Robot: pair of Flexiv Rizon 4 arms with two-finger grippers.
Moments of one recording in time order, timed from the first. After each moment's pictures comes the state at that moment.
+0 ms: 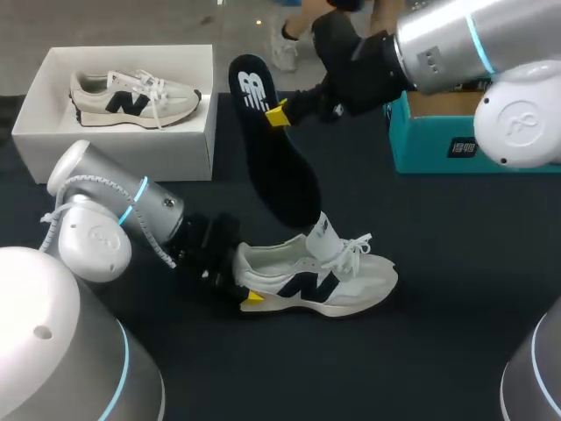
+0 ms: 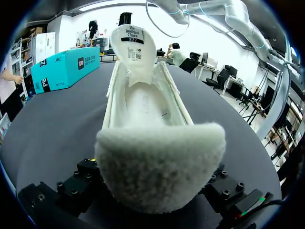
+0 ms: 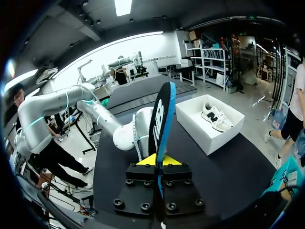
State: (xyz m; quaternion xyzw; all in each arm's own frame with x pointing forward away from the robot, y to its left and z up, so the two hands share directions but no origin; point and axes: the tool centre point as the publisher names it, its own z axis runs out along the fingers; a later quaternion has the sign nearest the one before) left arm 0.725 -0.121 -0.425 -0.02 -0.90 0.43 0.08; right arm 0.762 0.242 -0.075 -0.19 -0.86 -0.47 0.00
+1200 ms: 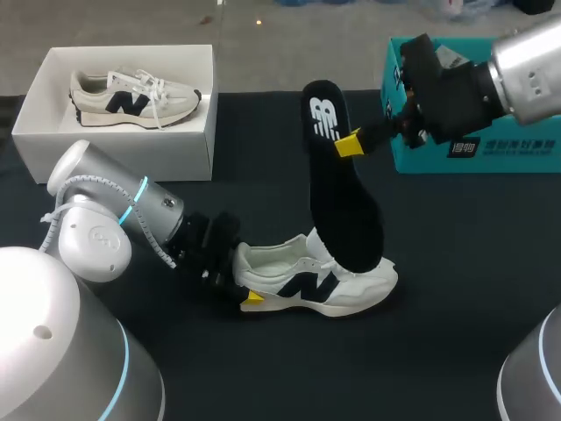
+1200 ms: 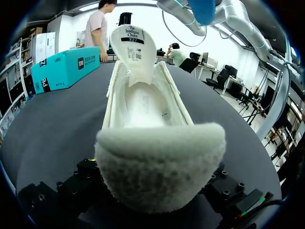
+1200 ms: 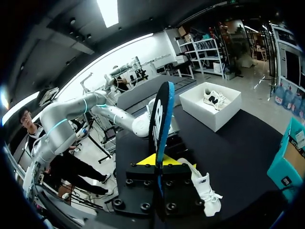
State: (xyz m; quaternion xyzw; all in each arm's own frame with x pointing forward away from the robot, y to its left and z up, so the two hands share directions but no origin) left arm 0.725 -0.121 -0.425 -0.02 -0.90 0.43 0.08; right arm 0.696 0.155 -0.070 -0.25 -0.84 -0.48 0.08
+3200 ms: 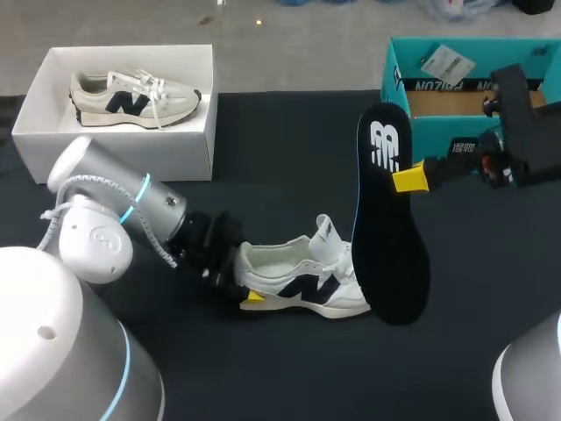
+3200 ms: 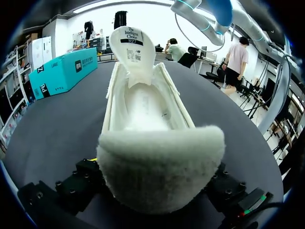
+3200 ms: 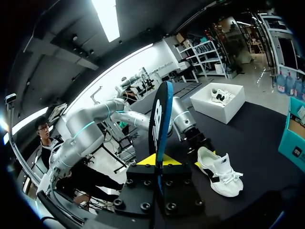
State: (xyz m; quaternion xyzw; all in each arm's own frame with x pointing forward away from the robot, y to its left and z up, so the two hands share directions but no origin) left arm 0.726 -0.121 -0.420 -0.04 -0.91 0.41 0.06; right arm 0.607 0.109 -0.041 -0.27 -0.80 -0.52 0.13
